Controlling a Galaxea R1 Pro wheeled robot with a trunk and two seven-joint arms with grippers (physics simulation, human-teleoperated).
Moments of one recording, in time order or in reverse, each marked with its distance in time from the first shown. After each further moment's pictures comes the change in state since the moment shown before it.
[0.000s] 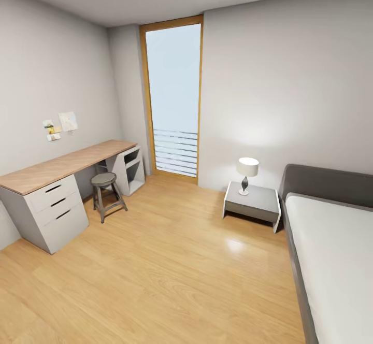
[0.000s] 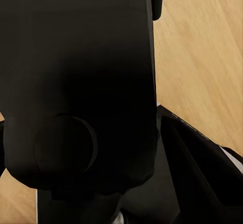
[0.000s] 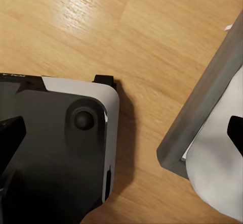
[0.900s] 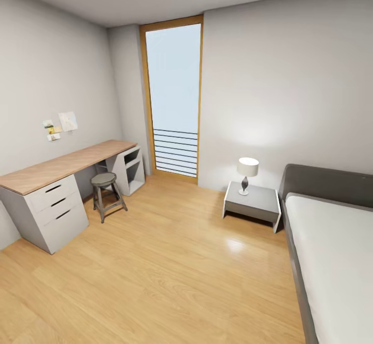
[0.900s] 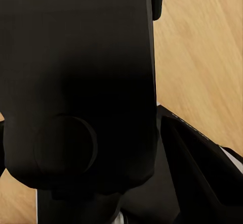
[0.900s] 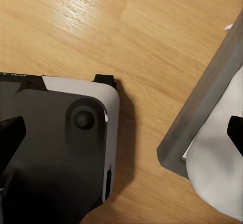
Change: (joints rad) left arm 0.000 0.000 0.000 0.000 0.000 0.000 0.000; right arm 0.000 0.000 0.000 0.000 0.000 0.002 0.001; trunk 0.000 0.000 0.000
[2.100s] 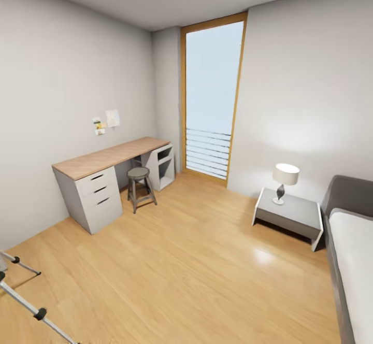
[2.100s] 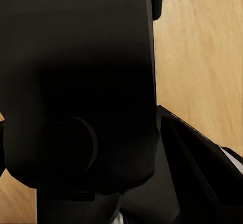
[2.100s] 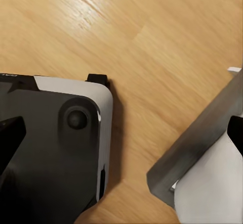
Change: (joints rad) left arm 0.000 -0.002 0.000 -0.001 -0.001 -0.003 0.001; right arm 0.000 -0.001 0.000 0.000 0.001 0.003 -0.027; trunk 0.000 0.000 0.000
